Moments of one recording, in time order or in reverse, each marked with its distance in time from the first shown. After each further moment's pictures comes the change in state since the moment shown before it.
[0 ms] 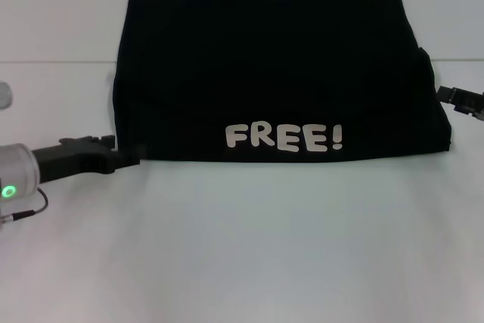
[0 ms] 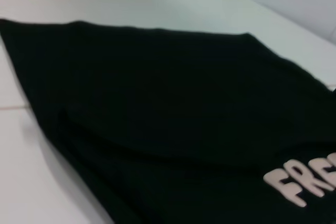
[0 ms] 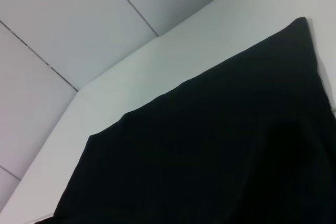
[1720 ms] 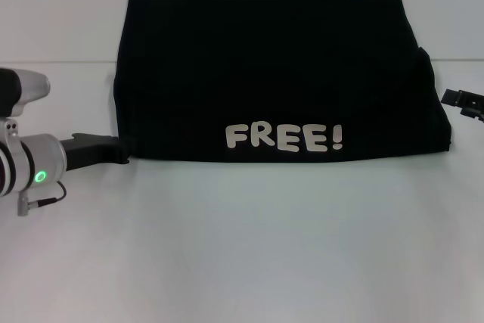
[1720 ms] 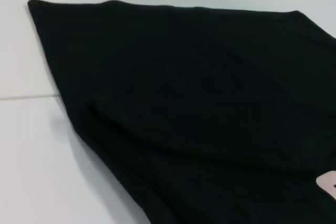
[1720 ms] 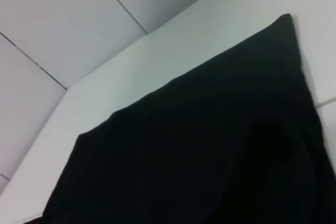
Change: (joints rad) left arm -0.071 -0.015 0.075 -0.081 0.032 -0.239 -0.083; right arm -0.006 -0.012 -0.011 0.000 -0.010 0.010 0.032
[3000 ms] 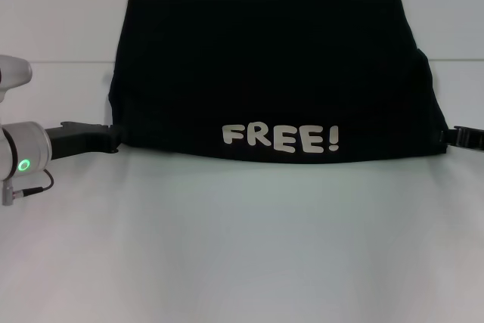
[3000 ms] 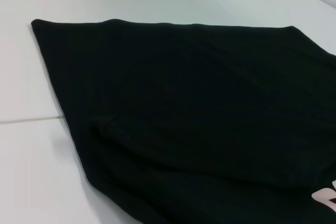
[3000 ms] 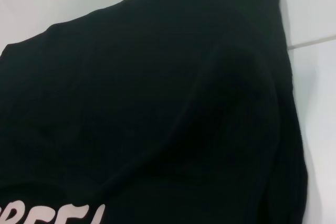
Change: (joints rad) left arm 0.007 0.025 0.000 0.054 0.000 0.071 -0.029; right arm 0.078 0.028 -0.122 0.011 -0.239 0.200 0.081
